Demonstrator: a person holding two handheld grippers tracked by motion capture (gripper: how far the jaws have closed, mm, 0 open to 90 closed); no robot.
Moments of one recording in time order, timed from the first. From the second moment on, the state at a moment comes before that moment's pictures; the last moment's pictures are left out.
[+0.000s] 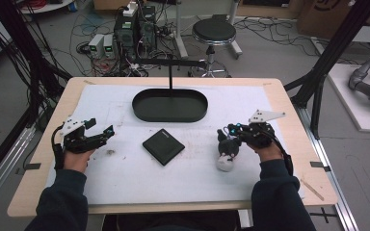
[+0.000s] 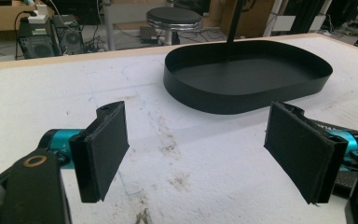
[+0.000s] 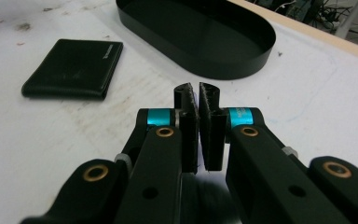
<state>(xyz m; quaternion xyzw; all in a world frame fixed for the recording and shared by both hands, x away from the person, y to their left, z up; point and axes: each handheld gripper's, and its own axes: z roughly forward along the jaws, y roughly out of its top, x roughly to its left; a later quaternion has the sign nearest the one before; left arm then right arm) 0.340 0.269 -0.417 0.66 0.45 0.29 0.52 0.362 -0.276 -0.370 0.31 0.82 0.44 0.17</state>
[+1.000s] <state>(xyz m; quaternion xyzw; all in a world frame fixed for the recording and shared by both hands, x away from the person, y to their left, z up) 0.340 0.270 -0.418 0.66 0.45 0.29 0.52 0.448 -0.216 -0.300 0.30 0.79 0.51 0.16</state>
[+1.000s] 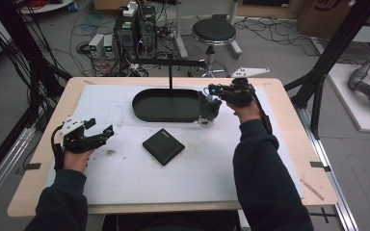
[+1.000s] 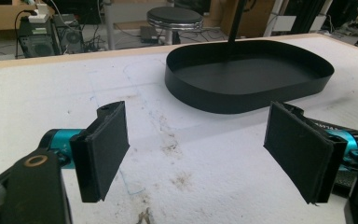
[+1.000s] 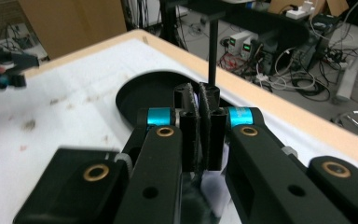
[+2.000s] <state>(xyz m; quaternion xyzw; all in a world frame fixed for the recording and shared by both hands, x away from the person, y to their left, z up) 0.339 0.271 -0.419 0.66 0.45 0.29 0.52 0.534 -0.179 -0.313 0.39 0.74 0.50 0.22</state>
